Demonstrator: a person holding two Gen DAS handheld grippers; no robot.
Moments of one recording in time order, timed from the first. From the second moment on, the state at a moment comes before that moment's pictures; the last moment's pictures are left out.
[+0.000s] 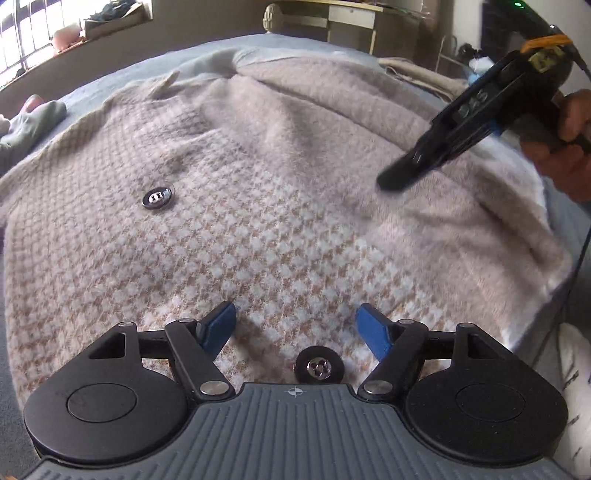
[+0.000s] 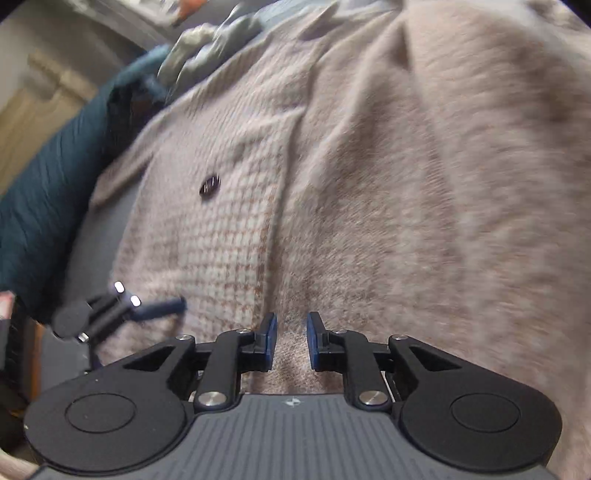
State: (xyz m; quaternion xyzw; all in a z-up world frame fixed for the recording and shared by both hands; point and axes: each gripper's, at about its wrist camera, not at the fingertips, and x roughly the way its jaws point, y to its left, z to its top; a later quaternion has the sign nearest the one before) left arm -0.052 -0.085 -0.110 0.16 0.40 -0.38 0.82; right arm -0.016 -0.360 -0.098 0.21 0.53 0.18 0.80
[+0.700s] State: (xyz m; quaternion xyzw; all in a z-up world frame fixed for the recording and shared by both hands) left arm -0.071 -0.113 -0.119 0.17 0.41 -0.42 0.79; right arm -0.066 -0.559 -0.103 0.21 0.53 -0.11 0.81
